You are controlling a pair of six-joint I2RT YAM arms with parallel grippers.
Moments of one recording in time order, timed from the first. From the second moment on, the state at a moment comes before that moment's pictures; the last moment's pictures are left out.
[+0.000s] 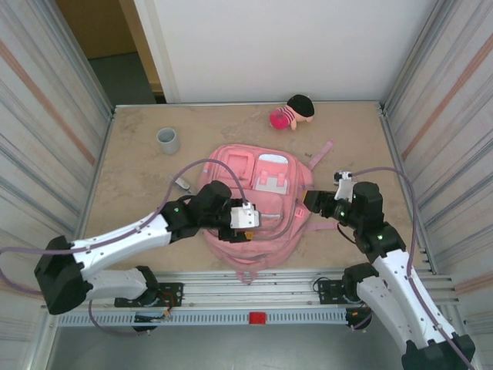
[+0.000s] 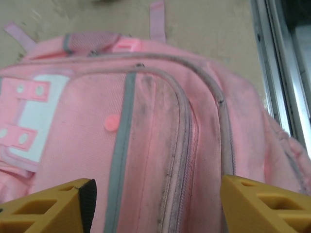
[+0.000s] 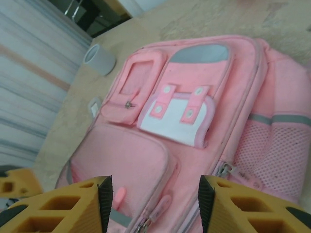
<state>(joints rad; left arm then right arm) -0.95 1.22 0.83 -0.38 0.22 0.62 0.27 0.59 0.52 -0.36 -0.40 0.53</state>
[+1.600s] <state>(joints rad) -0.70 1.19 0.60 -0.06 0.56 0.44 0.28 0.73 0.39 -0.05 -0.67 0.60</state>
